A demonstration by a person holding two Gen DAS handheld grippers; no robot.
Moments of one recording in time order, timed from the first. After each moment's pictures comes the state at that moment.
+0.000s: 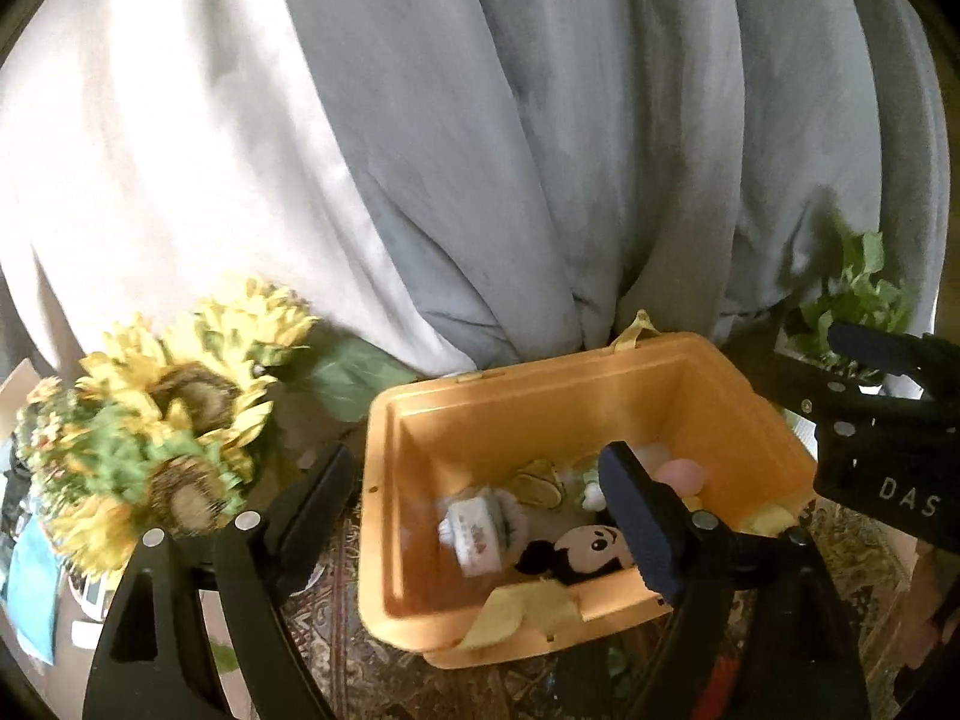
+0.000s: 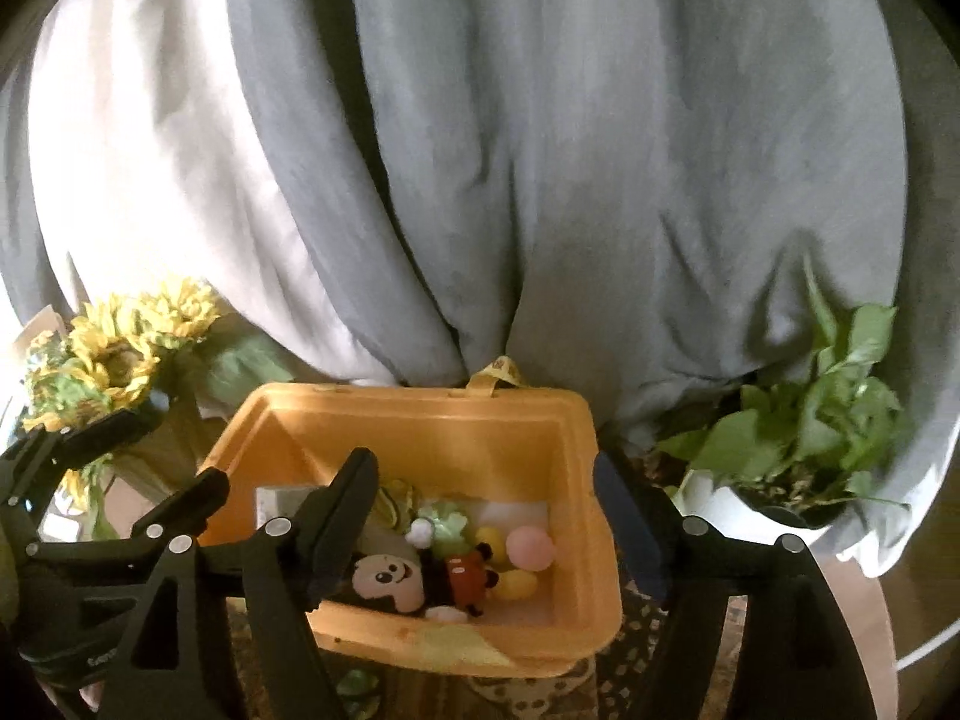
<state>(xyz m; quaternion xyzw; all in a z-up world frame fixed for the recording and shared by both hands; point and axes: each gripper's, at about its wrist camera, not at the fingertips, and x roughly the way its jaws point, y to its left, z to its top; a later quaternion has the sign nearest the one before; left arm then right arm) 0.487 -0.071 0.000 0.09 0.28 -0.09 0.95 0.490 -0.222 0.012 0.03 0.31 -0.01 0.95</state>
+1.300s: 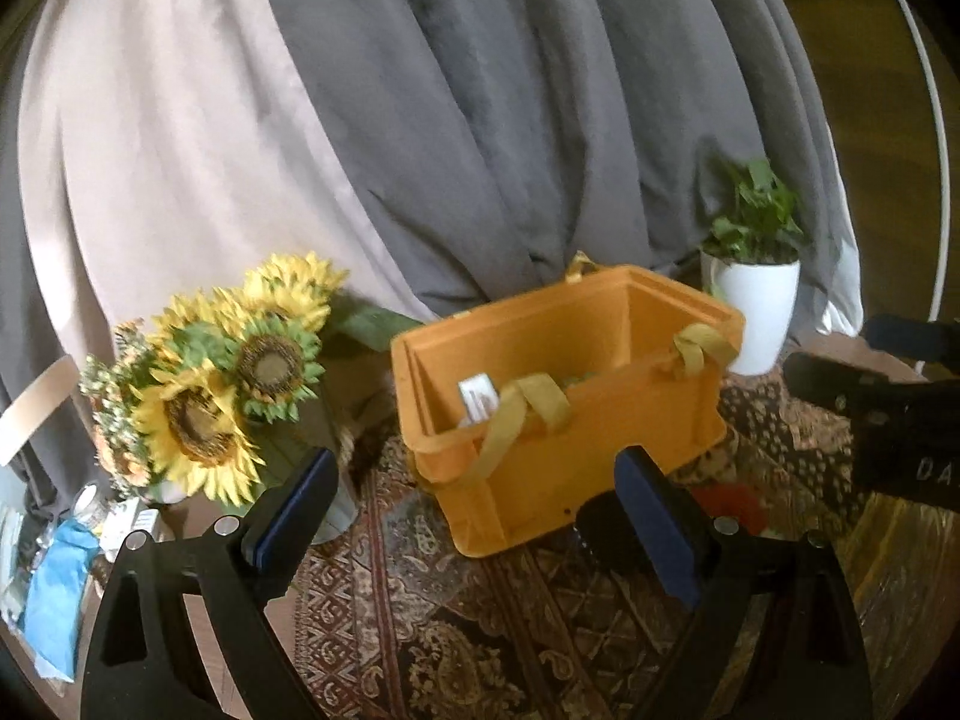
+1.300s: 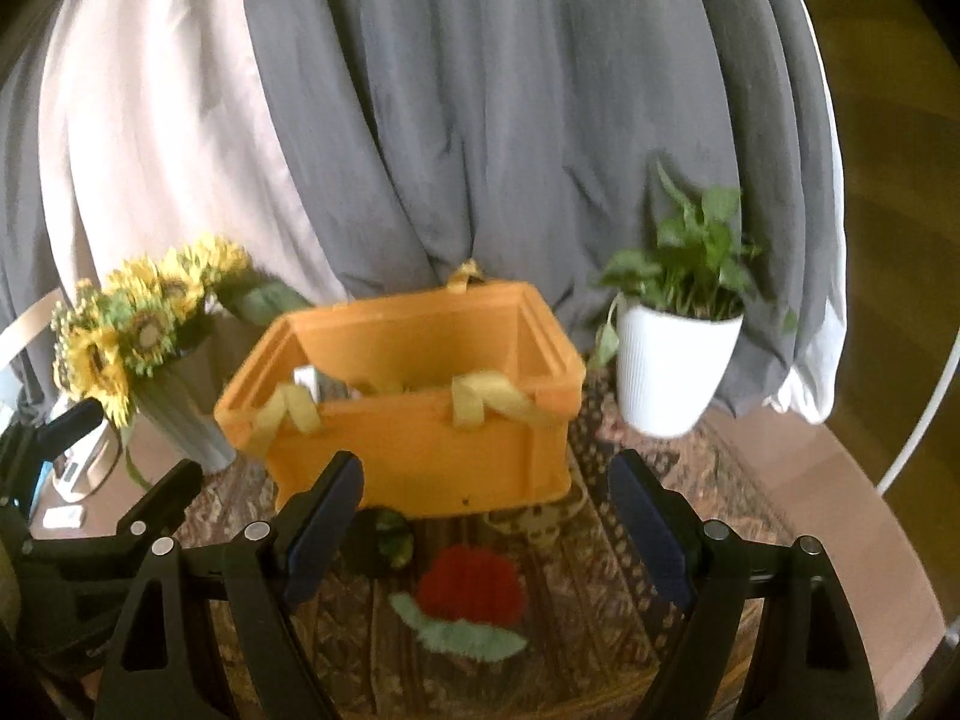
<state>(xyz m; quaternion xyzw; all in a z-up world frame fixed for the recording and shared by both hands) 0.365 -0.025 -0.047 0.16 0.22 -0.14 0.95 0.335 -0.167 -0.026 0.07 0.30 -0.10 0.95</state>
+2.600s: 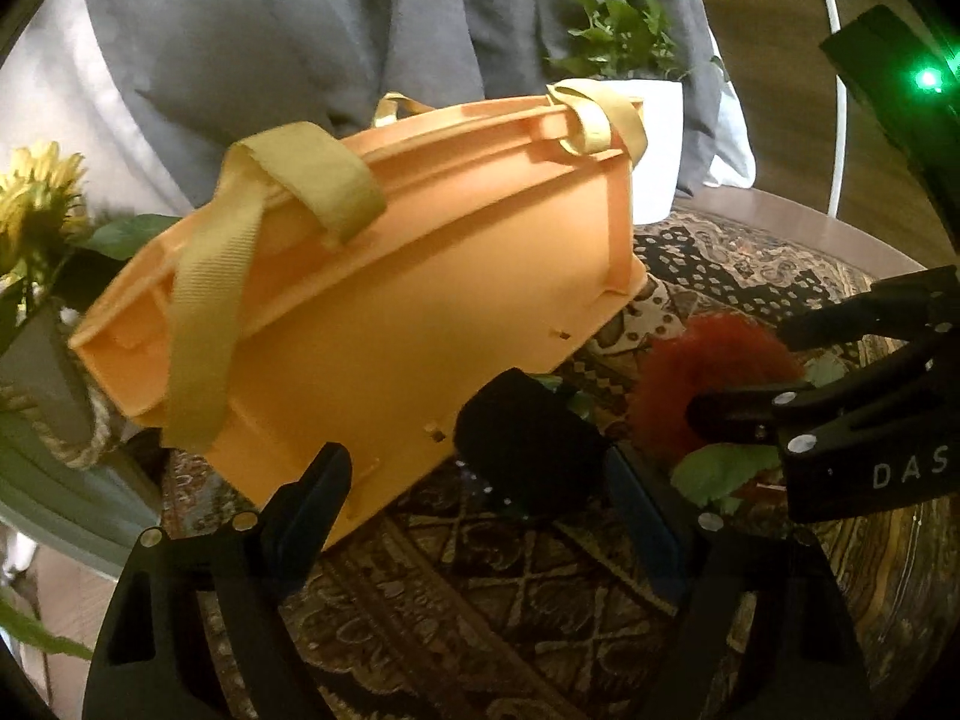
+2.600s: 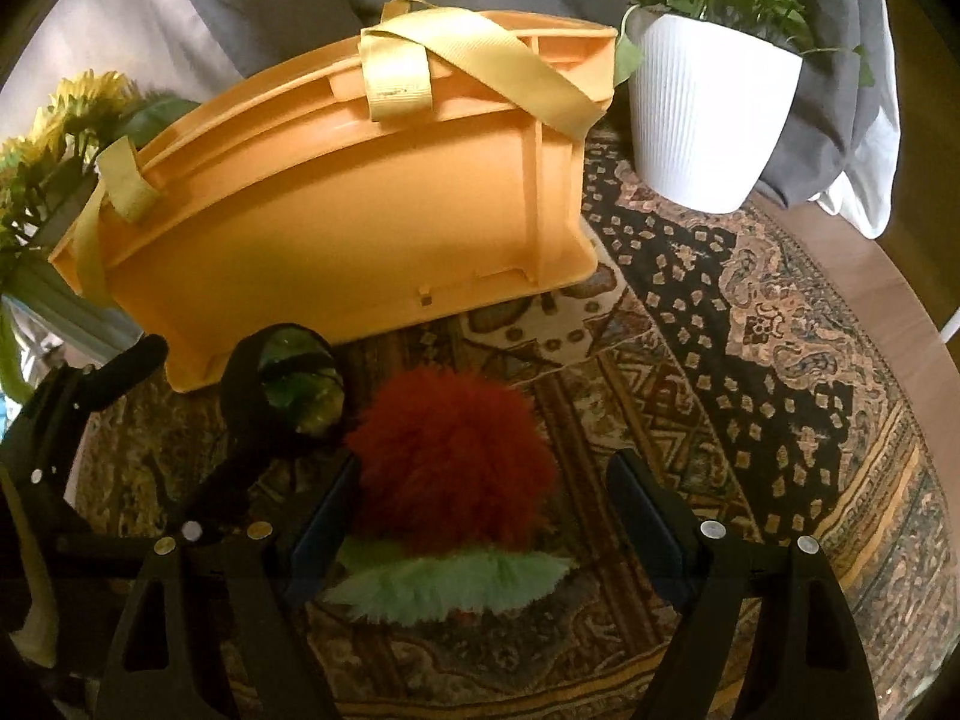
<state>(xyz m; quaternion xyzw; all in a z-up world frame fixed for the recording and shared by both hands) 0.433 -0.068 -0.173 0.22 0.28 -0.33 0.87 0.389 -0.178 -0.162 0.13 0.48 -0.12 0.86</state>
